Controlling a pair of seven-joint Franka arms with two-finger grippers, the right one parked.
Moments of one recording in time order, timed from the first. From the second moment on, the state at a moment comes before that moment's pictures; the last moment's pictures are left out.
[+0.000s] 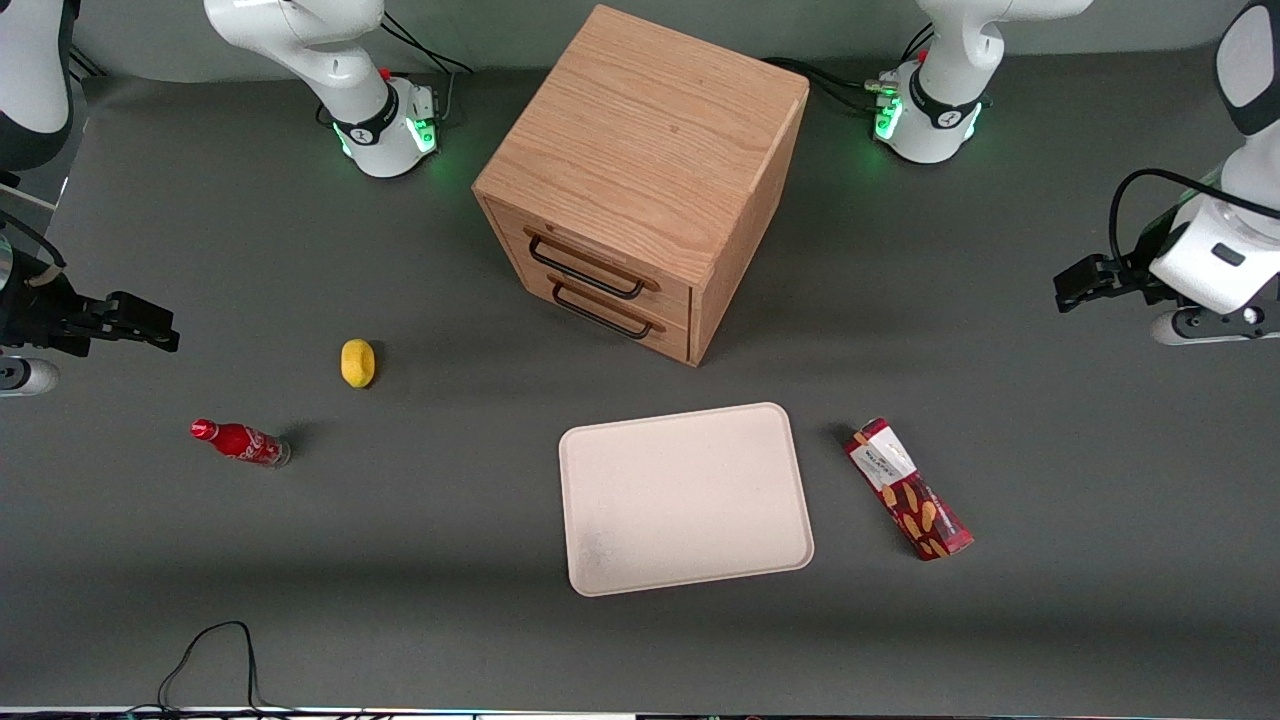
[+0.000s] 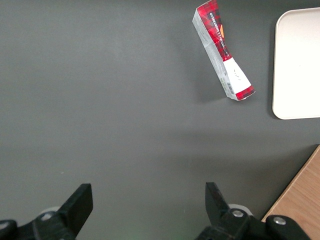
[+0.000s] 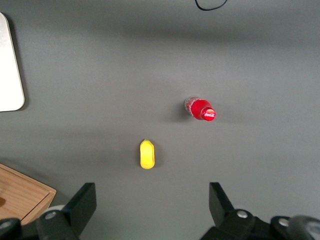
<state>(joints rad) -0.11 -0.03 0.06 -1.74 0.03 1.66 -0.12</state>
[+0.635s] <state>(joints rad) -0.12 0.01 0.06 -1.64 0.03 1.56 -0.11</state>
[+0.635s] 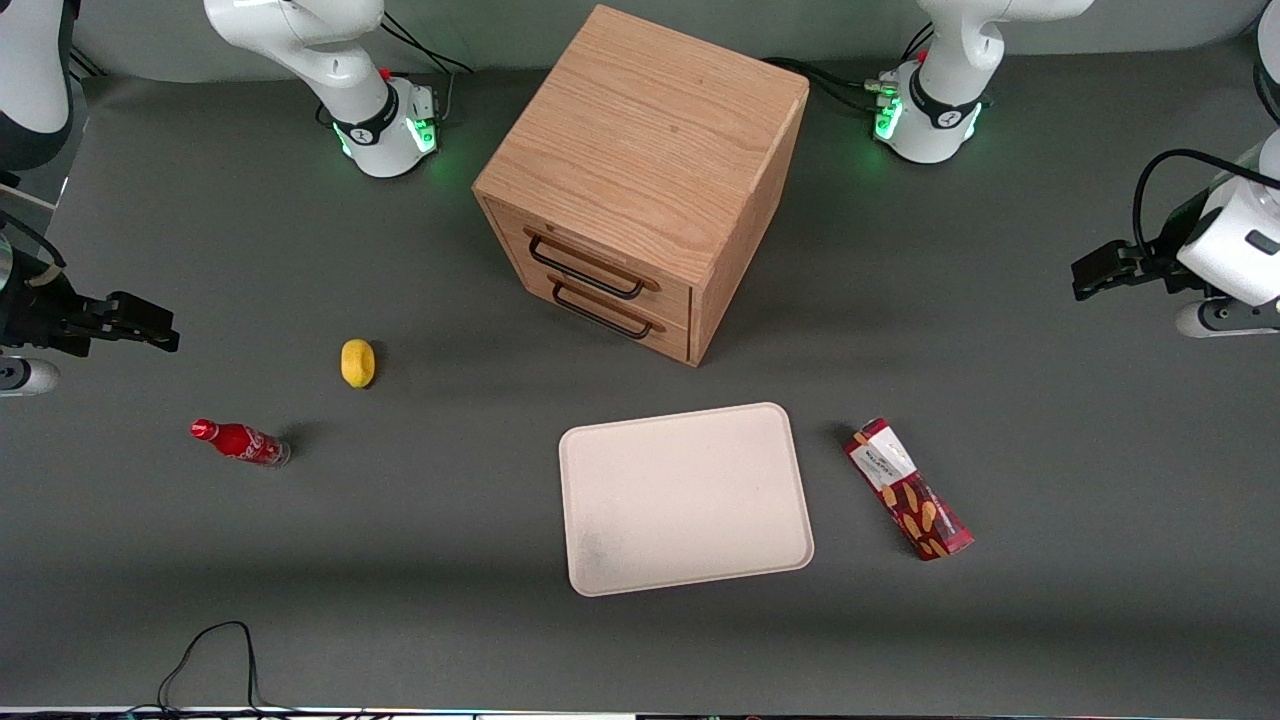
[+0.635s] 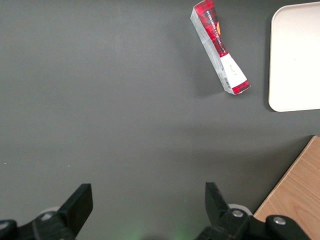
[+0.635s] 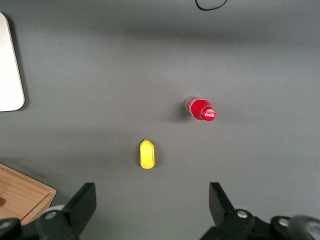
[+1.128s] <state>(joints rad) -0.13 0.06 0.06 -1.56 0.03 1.50 -0.10</state>
